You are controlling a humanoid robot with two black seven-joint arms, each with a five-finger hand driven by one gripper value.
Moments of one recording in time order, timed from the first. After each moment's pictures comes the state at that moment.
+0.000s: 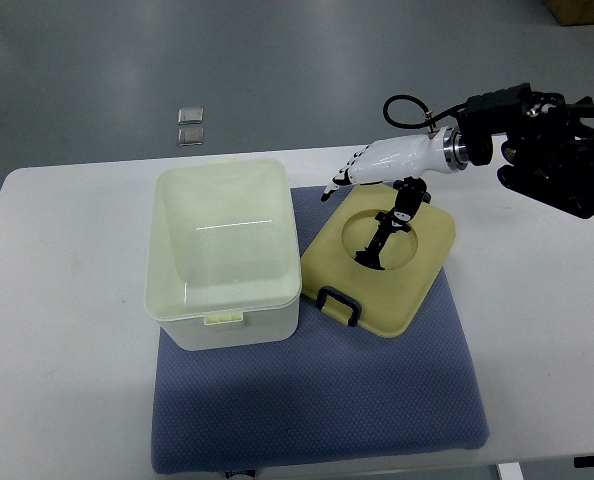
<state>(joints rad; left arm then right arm) 0.00 0.00 -0.02 -0.11 0.01 -0.09 0.06 1.35 -0.35 -0.24 0.78 -1.45 0.14 0.61</state>
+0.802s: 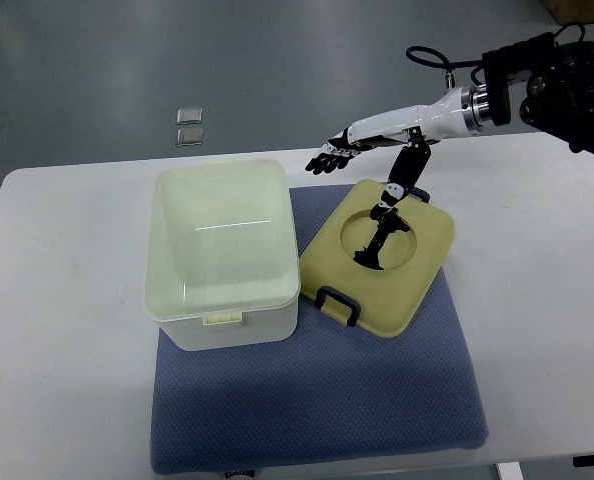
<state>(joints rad) 0.00 0.00 -0.02 -0.11 0.01 -0.09 0.06 1.41 -0.41 -0.12 0.77 -0.96 0.61 0.59</state>
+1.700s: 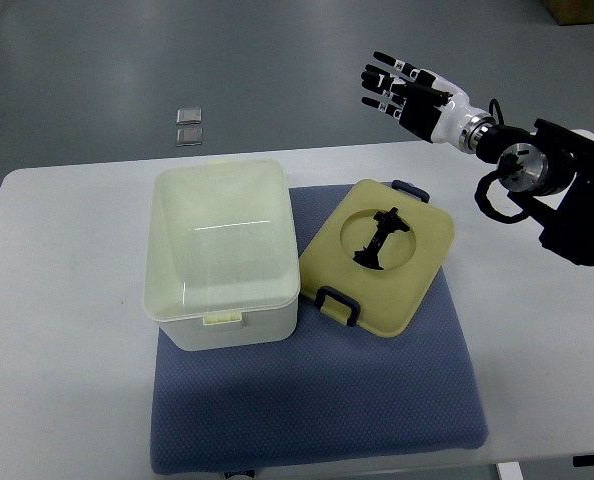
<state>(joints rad) 0.00 0.00 -0.02 -0.11 0.01 -0.09 0.06 1.06 -0.23 0.34 0.56 0.28 0.29 0.11</state>
